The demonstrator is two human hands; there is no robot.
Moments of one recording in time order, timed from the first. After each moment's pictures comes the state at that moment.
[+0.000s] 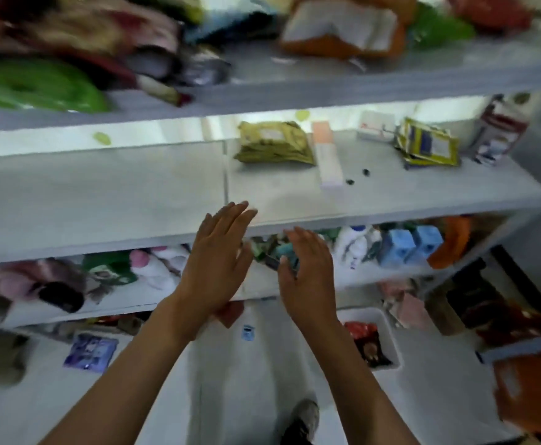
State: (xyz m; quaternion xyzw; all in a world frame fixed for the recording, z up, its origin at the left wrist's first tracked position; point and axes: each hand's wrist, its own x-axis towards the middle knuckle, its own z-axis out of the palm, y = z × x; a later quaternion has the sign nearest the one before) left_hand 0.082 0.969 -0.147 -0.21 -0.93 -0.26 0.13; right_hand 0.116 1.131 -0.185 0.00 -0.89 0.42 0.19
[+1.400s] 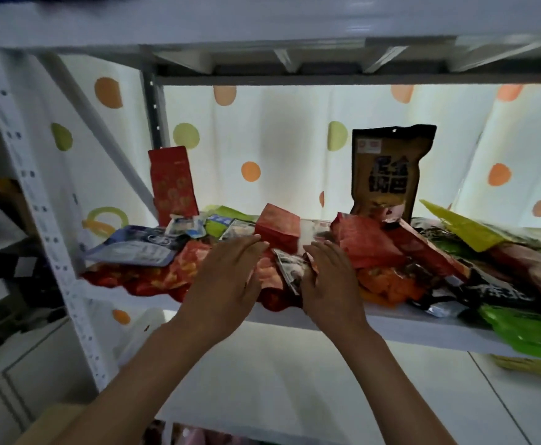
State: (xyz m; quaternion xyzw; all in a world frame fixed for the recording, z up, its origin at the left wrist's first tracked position) left_hand -0.026 0.337 0.061 -0.14 -0.92 -0.12 0.35; right_hand -0.098 0.526 0.027 0.22 -0.86 0.31 0.34
